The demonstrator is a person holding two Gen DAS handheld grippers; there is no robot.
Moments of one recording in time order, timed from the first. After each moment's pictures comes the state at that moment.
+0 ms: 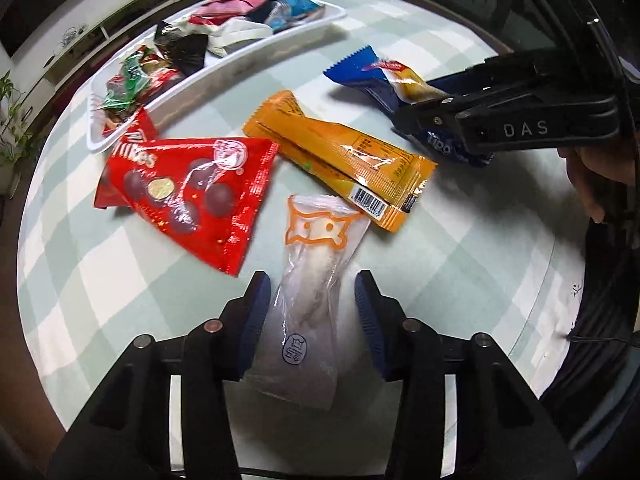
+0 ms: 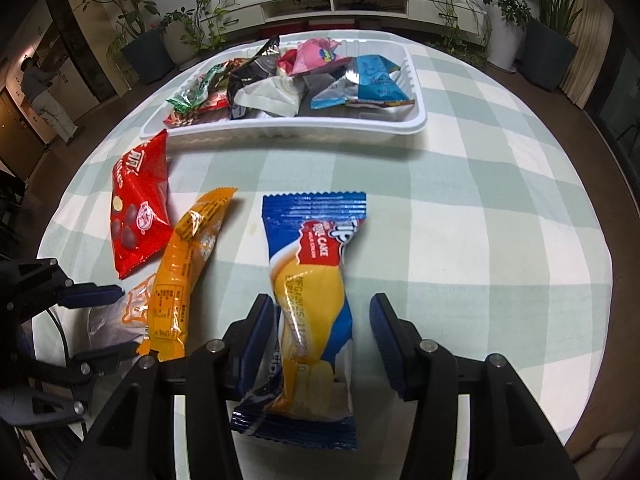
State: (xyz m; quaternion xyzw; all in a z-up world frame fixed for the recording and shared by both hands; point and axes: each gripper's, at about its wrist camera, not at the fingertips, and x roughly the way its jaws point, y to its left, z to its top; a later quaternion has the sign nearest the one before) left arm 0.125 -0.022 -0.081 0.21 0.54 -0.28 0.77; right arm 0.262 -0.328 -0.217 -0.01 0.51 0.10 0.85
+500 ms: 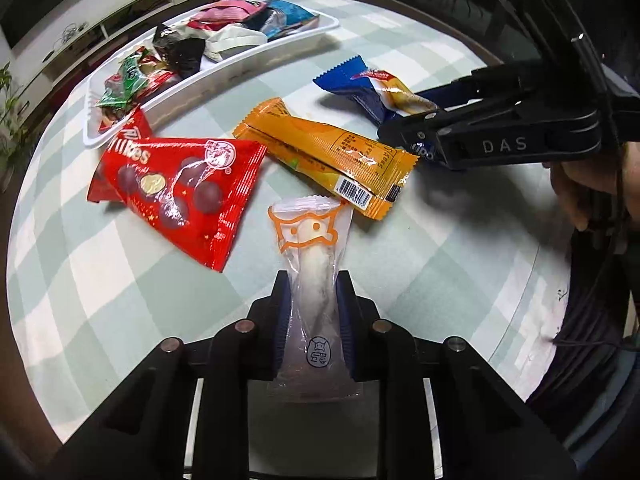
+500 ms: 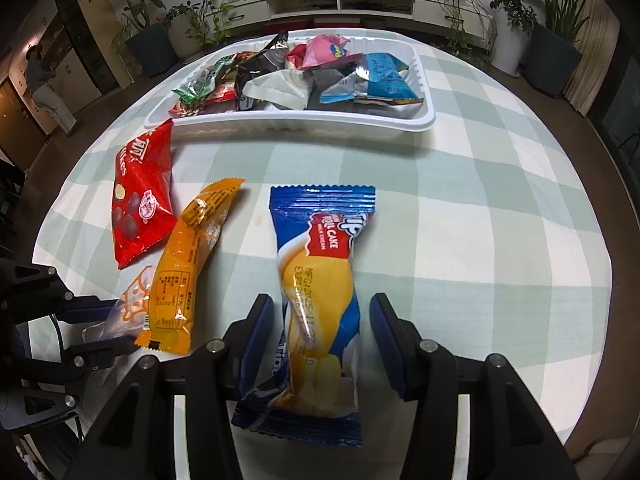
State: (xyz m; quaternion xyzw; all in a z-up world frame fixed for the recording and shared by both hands) left arm 0.106 -0.014 -0.079 0.17 0.53 -0.29 0.78; right arm 0.260 -0.323 -0.218 -0.03 0.51 0.10 0.85
